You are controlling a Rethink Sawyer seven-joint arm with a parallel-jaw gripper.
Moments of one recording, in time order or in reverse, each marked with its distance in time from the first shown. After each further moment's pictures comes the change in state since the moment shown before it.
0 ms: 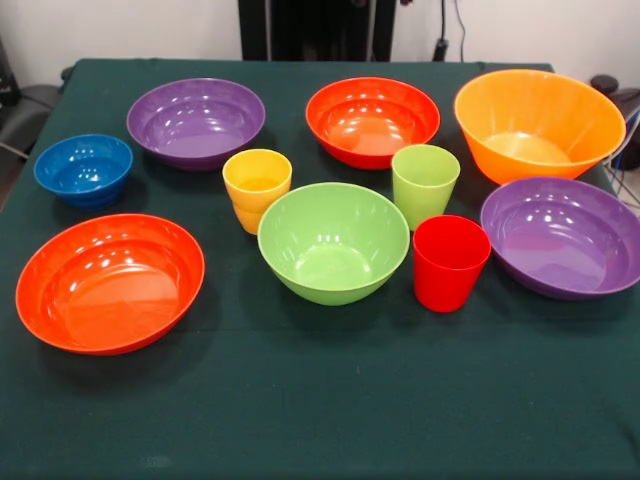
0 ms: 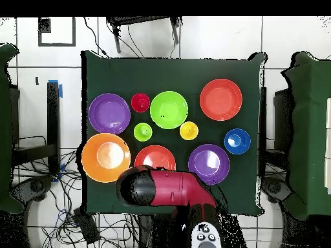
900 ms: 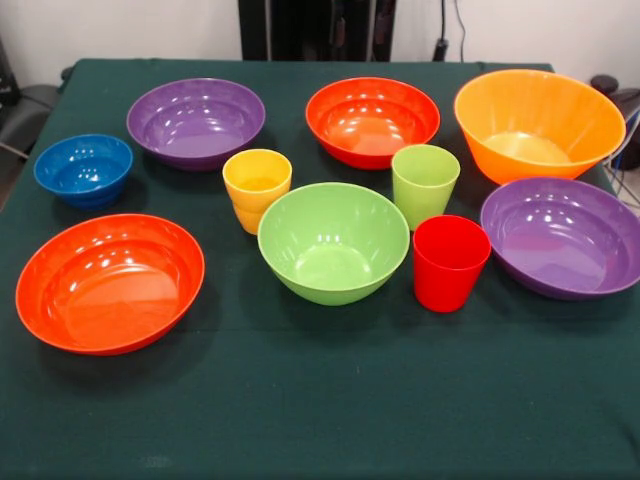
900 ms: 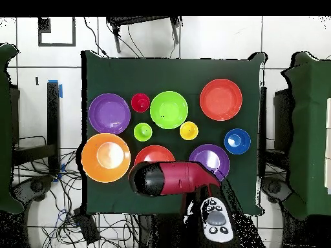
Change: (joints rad) arm -0.072 0.130 0.053 -0.060 -0.118 -0.009 0.000
